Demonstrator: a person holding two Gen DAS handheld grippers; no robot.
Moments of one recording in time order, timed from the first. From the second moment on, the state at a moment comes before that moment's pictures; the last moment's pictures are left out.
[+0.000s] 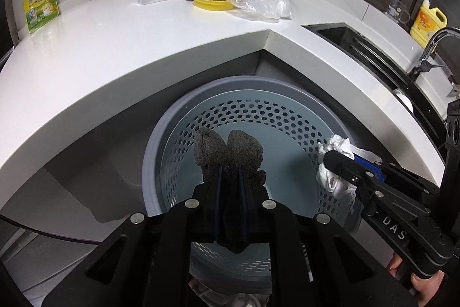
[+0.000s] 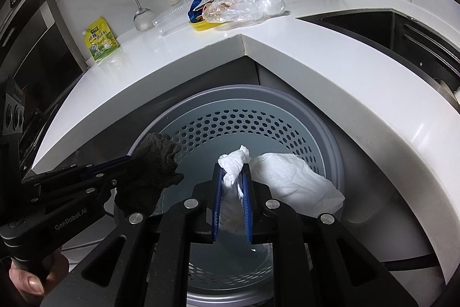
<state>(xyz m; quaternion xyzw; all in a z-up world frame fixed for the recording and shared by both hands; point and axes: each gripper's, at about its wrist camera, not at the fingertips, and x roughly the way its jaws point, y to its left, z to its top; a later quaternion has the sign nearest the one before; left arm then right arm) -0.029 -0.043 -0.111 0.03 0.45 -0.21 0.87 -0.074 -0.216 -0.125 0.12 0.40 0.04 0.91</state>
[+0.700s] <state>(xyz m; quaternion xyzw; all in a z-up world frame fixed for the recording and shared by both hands) -0.027 -0.024 -0.102 0.01 0.43 -0.18 0.88 -0.083 -0.221 -0.116 0.13 0.38 0.02 0.92</state>
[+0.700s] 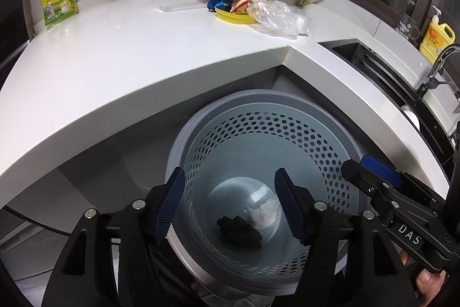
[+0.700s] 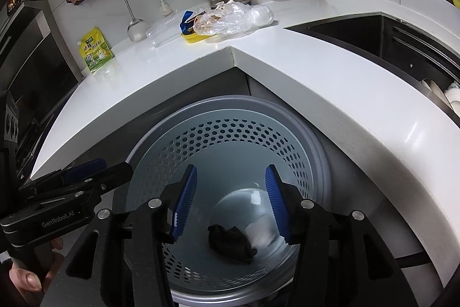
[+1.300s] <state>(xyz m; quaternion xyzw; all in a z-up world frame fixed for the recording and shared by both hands) -0.027 -0.004 -0.074 0.00 0.38 -0.15 0.91 -0.085 -0.216 -0.102 0.12 0.36 0.02 0.93</state>
